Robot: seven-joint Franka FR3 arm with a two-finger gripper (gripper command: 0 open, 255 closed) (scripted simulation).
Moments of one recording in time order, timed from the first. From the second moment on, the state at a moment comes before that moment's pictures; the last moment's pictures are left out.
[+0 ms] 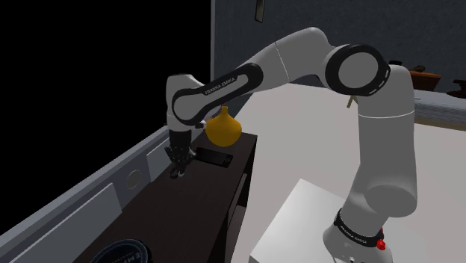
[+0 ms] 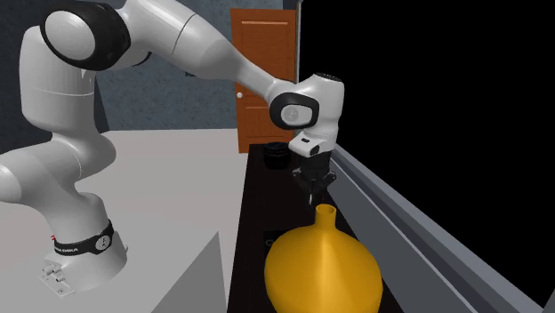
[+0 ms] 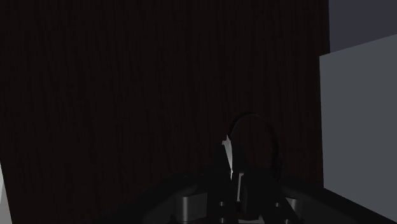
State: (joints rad) arm 0.10 0.37 0.30 -1.79 0.07 2.11 1.68
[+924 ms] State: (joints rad) arm 0.10 0.30 0.31 -1.68 0.08 1.98 1.69
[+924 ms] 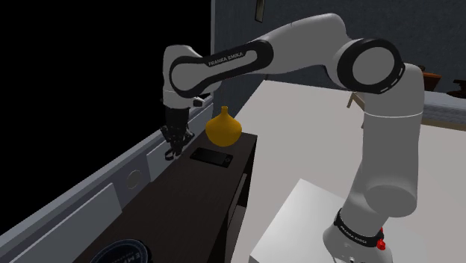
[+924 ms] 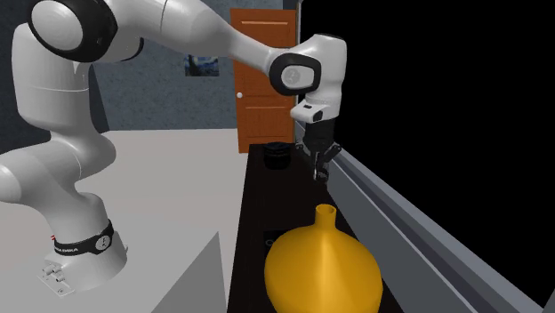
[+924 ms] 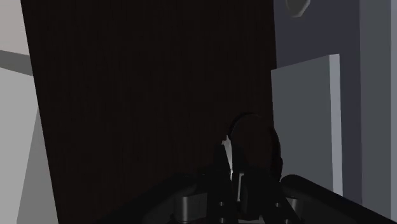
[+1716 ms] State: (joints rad) arm 0.10 0.28 0.31 -1.56 0.09 1.83 1.71
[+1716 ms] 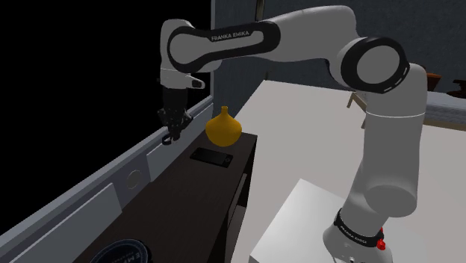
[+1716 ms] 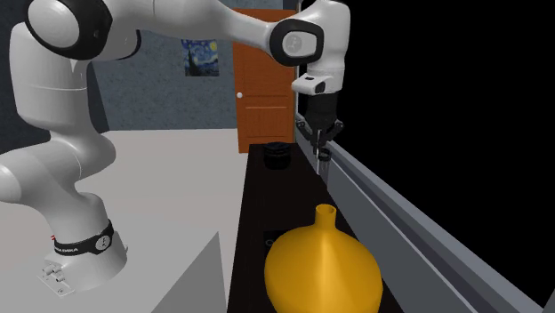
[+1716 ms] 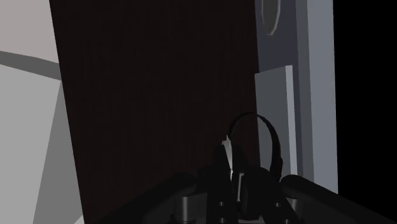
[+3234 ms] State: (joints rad) arm 0.42 0.30 0.47 -1.54 0.00 1.91 2.19
